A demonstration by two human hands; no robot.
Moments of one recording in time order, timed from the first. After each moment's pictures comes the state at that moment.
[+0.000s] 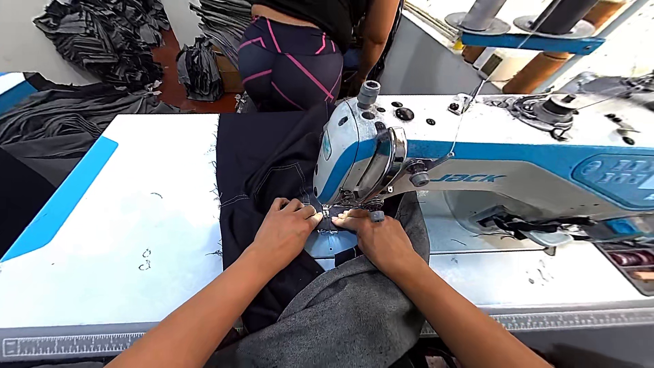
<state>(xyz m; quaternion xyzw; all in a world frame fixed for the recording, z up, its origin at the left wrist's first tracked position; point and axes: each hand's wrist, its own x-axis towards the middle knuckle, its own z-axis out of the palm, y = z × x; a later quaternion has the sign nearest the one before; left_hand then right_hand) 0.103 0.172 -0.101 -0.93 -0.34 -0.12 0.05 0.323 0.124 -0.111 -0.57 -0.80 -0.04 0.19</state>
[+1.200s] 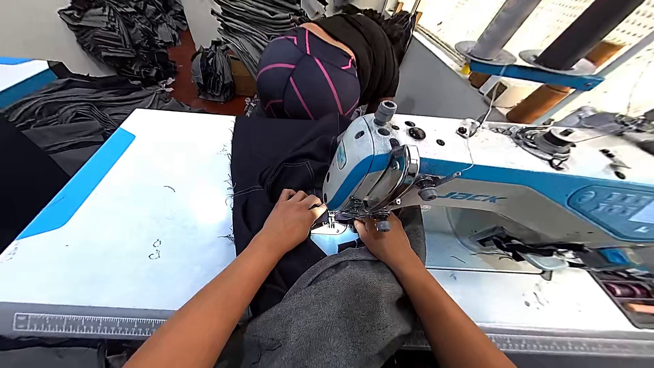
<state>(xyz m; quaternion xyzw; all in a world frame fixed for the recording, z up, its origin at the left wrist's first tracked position) 0.107 0.202 -0.108 -0.92 -0.35 -0.17 0.03 0.334 0.148 -0.115 -0.65 -0.72 0.01 0.24</state>
